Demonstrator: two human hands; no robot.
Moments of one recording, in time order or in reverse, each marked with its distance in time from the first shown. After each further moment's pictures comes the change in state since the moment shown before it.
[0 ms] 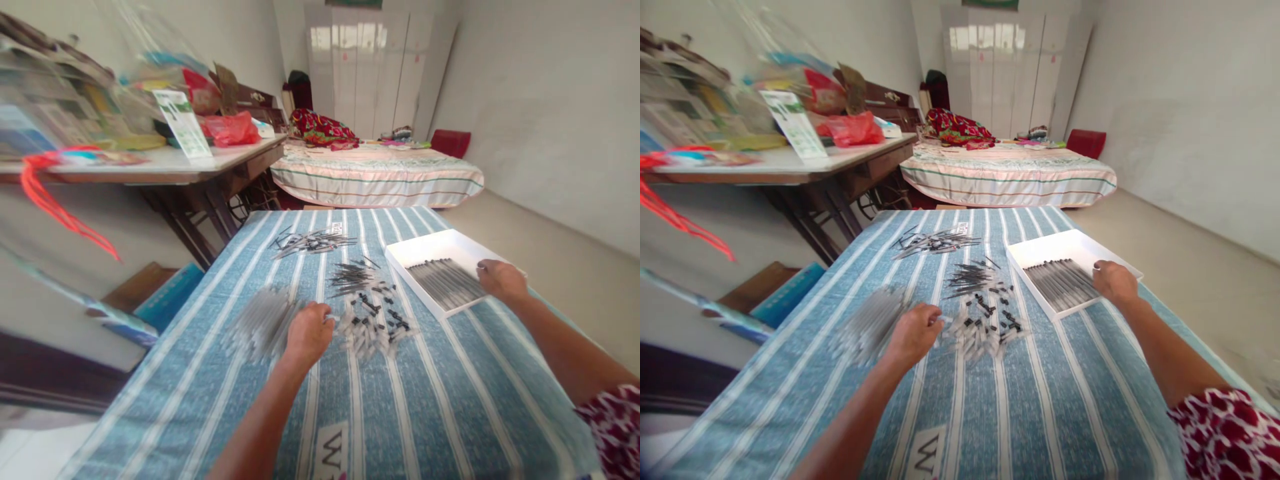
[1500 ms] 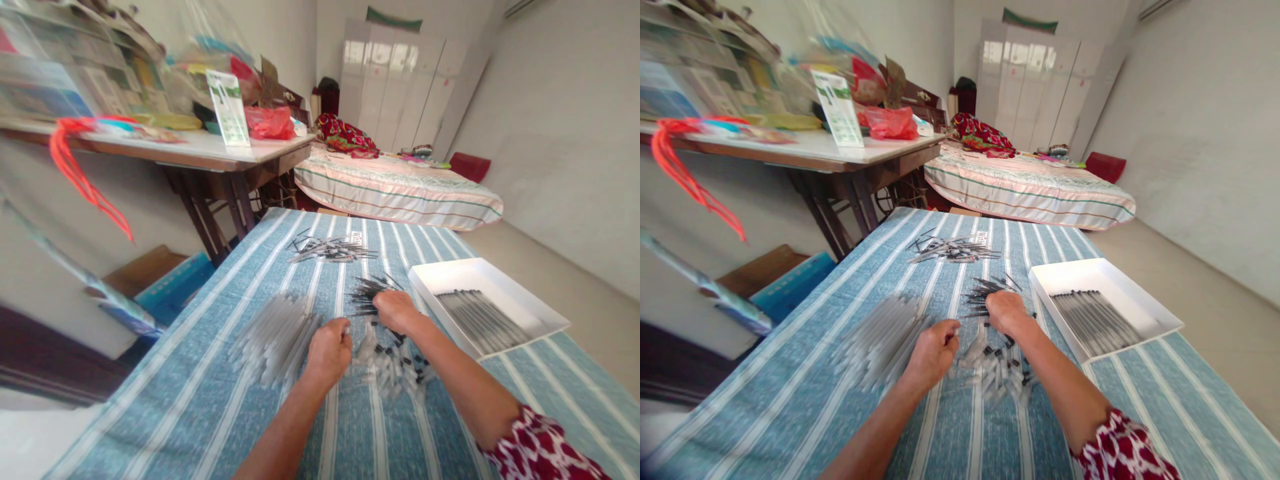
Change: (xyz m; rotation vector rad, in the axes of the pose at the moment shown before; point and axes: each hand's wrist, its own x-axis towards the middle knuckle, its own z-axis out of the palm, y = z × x) left_hand 0.020 -0.032 0.044 -0.434 0.086 -0.029; right_hand -0.053 -0.282 -0.017 -0.212 -0.357 -0.684
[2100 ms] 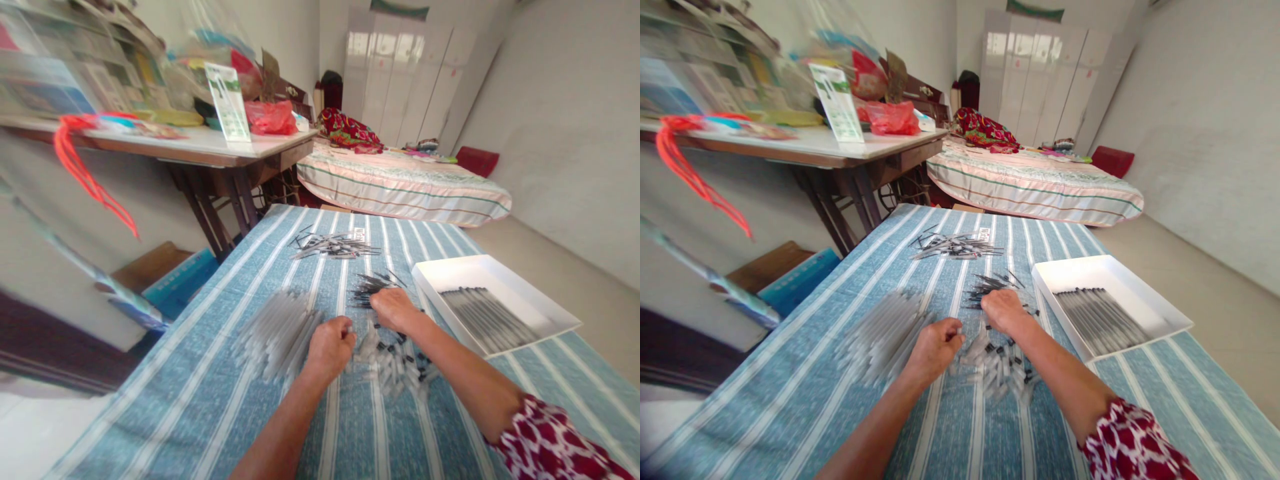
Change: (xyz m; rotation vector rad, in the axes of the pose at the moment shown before) left_hand 0.002 -0.002 0.002 -0.045 -0.030 -0.044; right_hand 0.002 -0.005 0.001 -0.038 0.014 -0.124
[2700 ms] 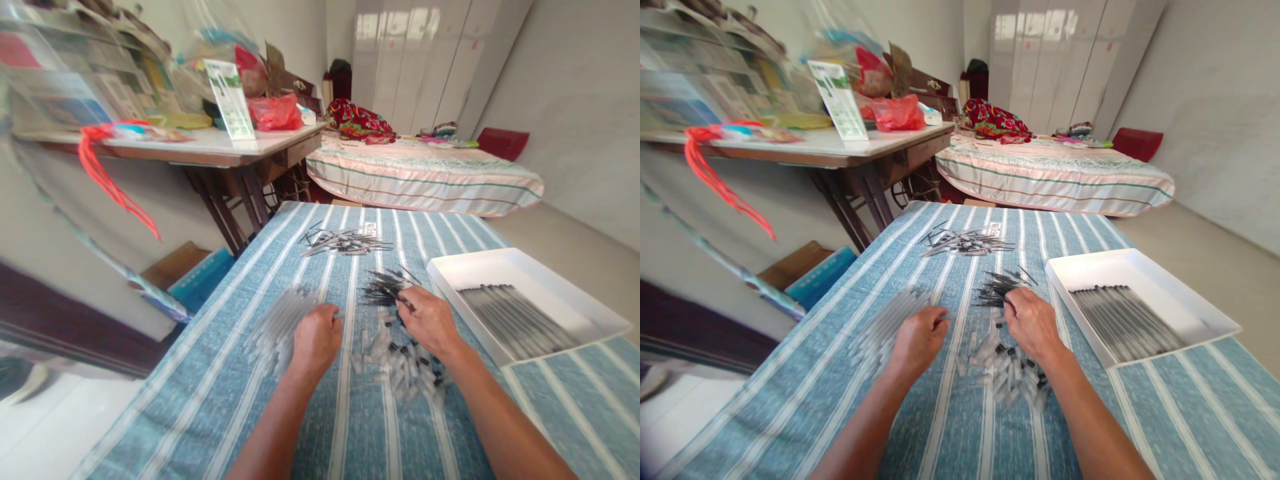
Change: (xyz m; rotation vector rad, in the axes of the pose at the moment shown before) left_hand -0.004 0.005 -0.044 0.350 0.106 -0.045; right_hand -0.041 0.012 0.026 0.425 0.563 0.137
